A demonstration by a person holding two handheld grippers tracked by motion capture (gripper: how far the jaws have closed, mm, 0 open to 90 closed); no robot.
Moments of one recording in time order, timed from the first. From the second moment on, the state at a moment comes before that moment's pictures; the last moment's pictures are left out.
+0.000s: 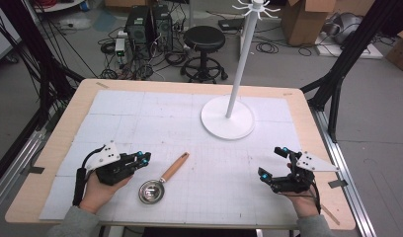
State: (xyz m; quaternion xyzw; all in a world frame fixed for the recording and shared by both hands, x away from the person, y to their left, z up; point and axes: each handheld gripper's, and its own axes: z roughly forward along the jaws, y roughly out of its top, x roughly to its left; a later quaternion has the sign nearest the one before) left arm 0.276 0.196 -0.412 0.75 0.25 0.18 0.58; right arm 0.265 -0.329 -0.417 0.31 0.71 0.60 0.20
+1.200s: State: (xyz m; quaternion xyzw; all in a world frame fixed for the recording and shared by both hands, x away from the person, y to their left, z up) left arm 0.273 0.139 -0.437 0.84 0.24 0.10 0.48; right arm 0.259 -0.333 -0.420 0.31 0.72 0.59 0.20
